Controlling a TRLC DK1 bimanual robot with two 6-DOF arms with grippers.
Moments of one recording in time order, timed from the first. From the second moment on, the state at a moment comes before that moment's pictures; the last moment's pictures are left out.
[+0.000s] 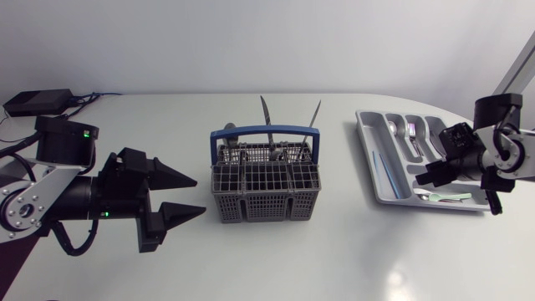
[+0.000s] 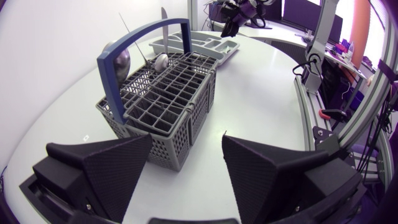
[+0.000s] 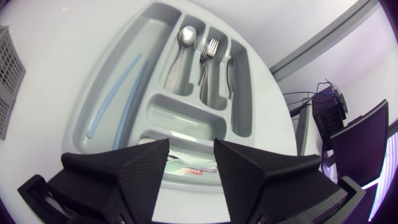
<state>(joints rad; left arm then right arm) -0.19 1.18 0.58 -0.20 0.76 0.65 -0.19 1.49 0.77 -0.12 0.22 -0.45</state>
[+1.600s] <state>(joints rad) -0.39 1.42 0.73 -0.18 0.62 0.54 0.44 1.30 0.82 -0.24 -0.33 -0.11</state>
